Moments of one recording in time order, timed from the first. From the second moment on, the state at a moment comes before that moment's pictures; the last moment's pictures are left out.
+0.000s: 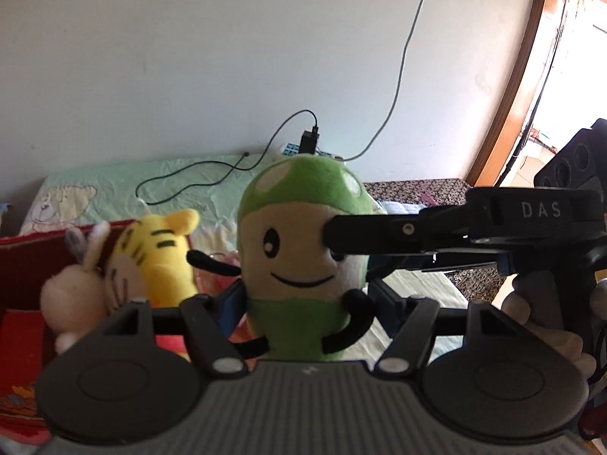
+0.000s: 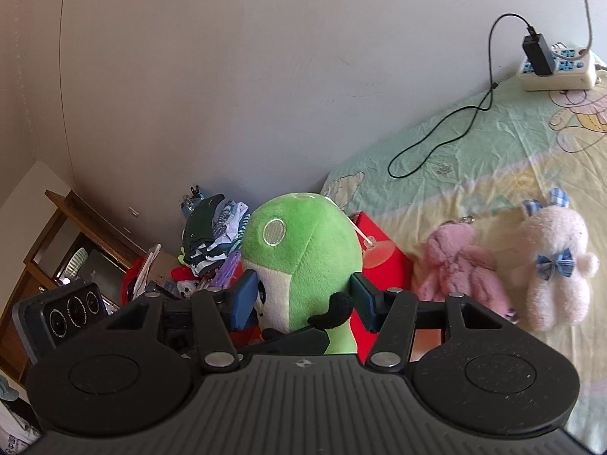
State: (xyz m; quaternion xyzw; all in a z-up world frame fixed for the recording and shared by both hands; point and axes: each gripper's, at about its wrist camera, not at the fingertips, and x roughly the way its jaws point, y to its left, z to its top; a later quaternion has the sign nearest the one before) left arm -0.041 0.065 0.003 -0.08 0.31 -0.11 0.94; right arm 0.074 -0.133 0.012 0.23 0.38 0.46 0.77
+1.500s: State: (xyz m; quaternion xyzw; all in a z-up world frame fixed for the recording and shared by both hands) left arm -0.039 0.274 -0.090 -0.05 0.46 -0.08 0.88; right arm 0.050 0.170 -0.027 -0.04 0.45 0.35 0.82
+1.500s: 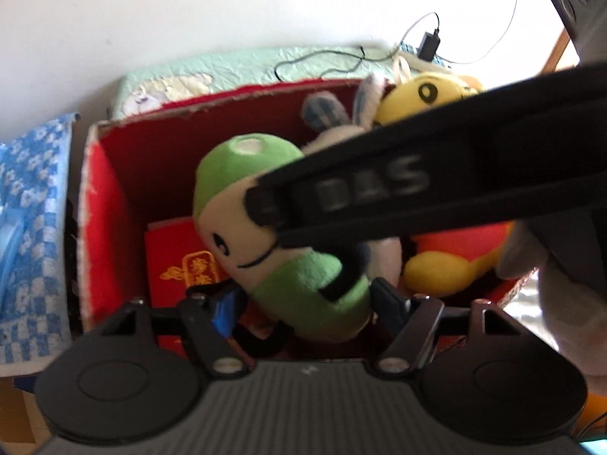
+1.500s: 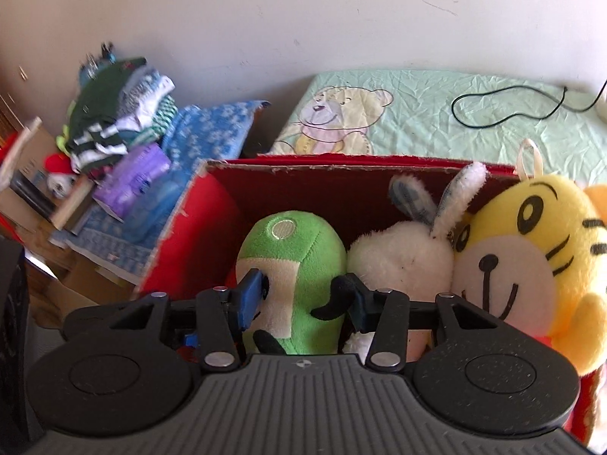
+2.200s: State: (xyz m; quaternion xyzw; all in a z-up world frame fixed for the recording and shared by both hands) left arm -0.051 0.280 -0.079 -0.04 0.45 -0.07 0.89; right arm 0.053 0.167 -0.035 -0.02 0.45 0.36 0.82
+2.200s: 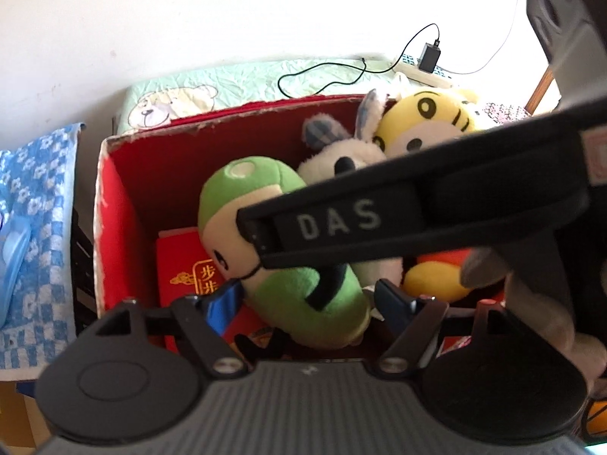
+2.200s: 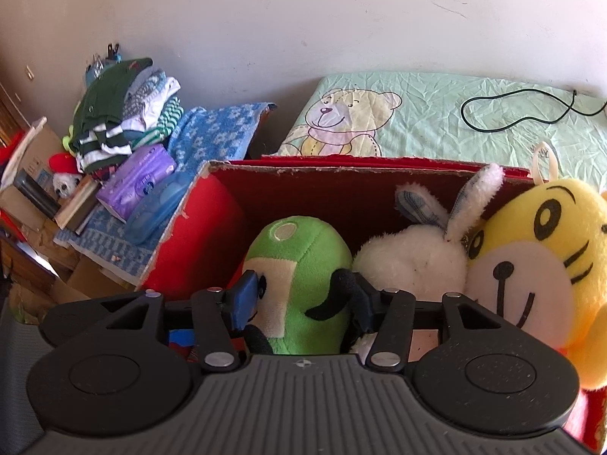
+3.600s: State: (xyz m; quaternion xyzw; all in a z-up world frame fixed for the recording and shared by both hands) left arm -0.027 0.269 -0.087 -0.03 0.47 -0.04 0.88; right arm 0.063 0.135 -0.058 0.10 0.47 0.37 0.79
